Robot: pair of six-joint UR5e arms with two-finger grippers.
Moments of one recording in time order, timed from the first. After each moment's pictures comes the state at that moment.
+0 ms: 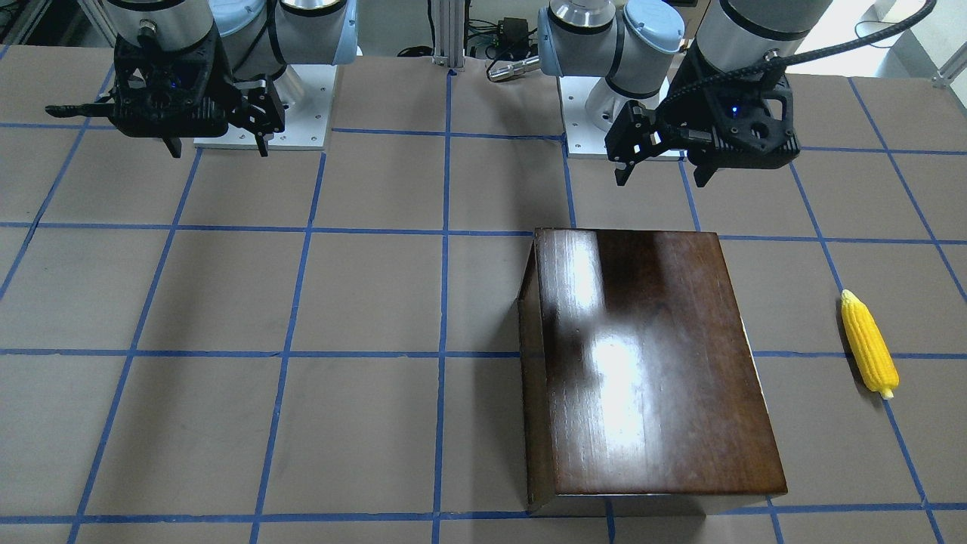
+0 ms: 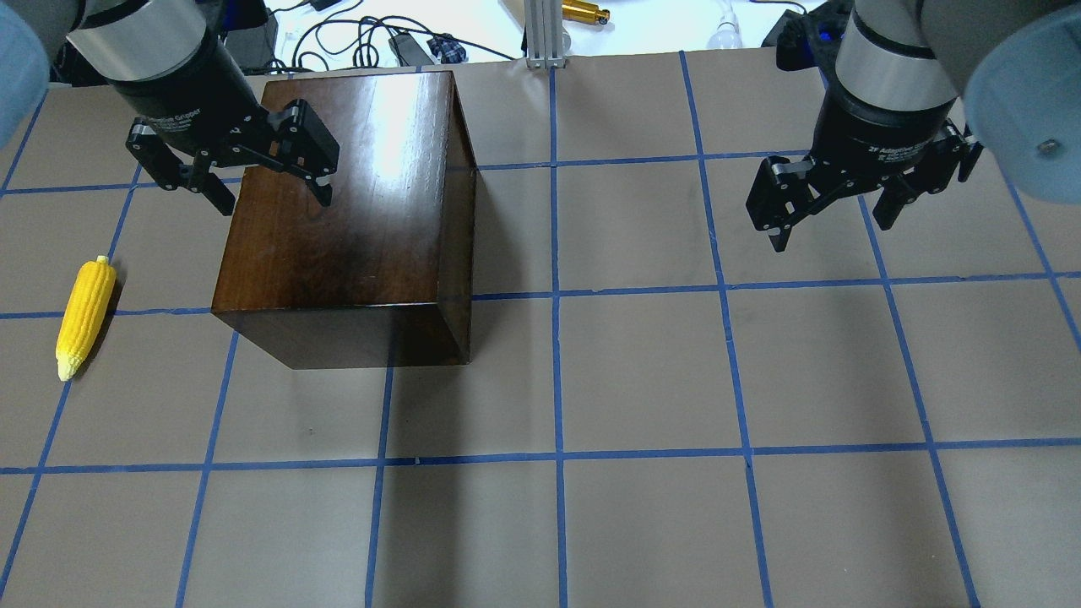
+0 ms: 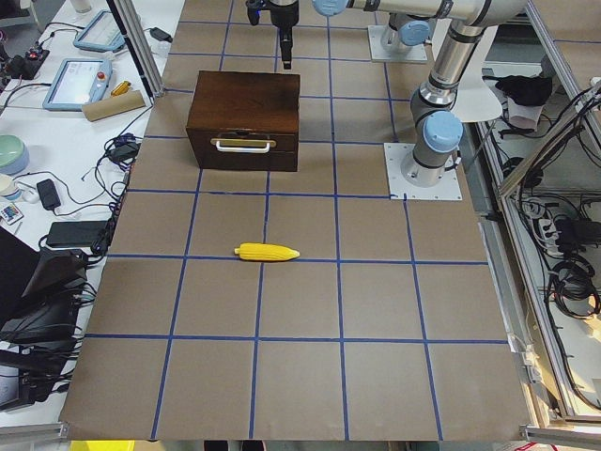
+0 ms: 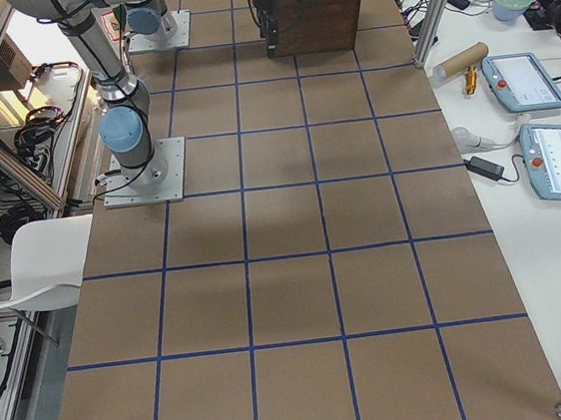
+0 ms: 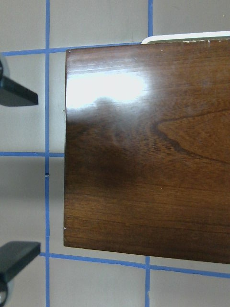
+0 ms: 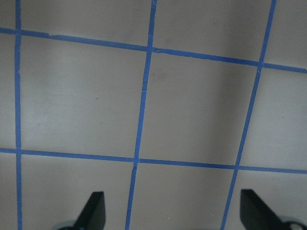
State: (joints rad) left arm -1.55 -1.58 -1.49 -1.69 1.54 -0.02; right arm 1.61 -1.64 1.59 -1.46 -1.68 -0.08
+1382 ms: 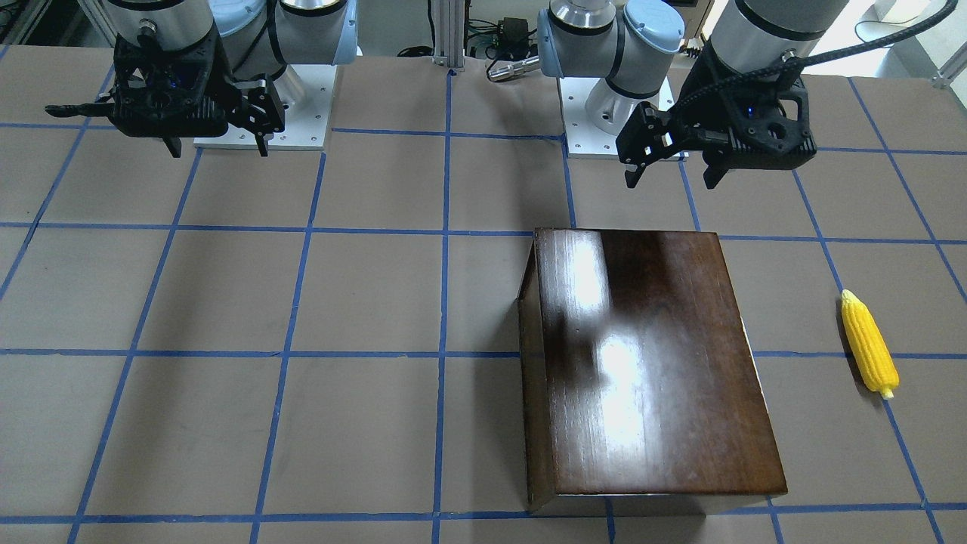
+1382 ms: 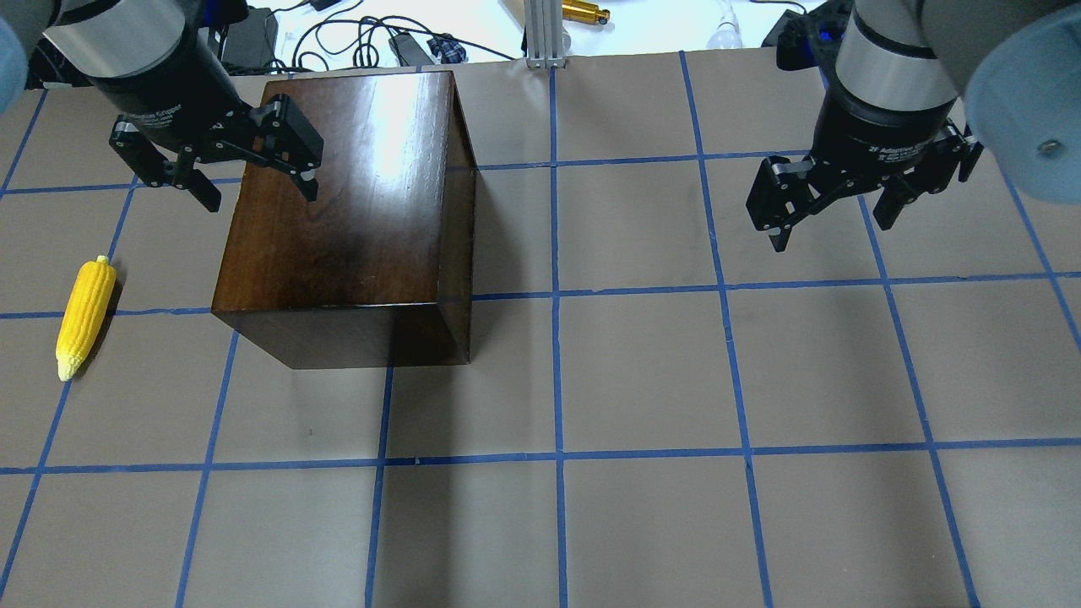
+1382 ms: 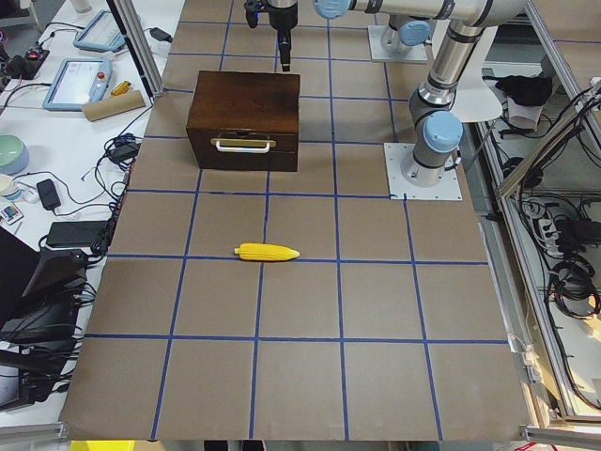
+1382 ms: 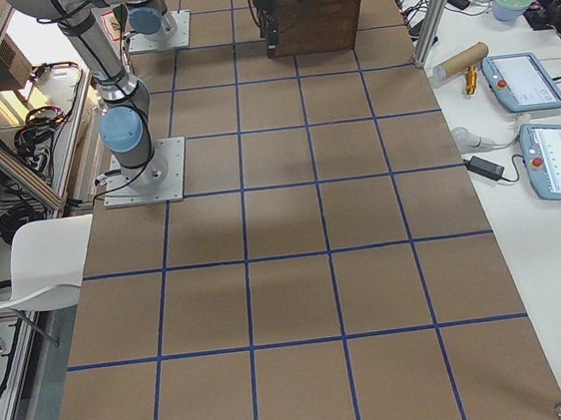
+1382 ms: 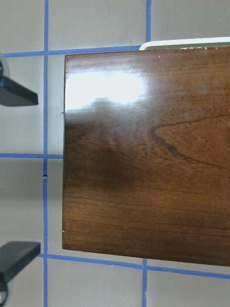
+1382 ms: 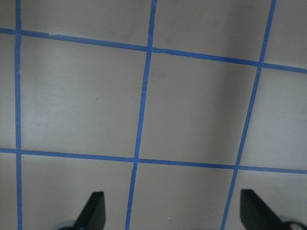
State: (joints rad) left arm -1.52 -1.57 -1.49 -1.68 1.54 0.00; right arm 1.61 -1.64 1.59 -1.46 -1.68 -0.08
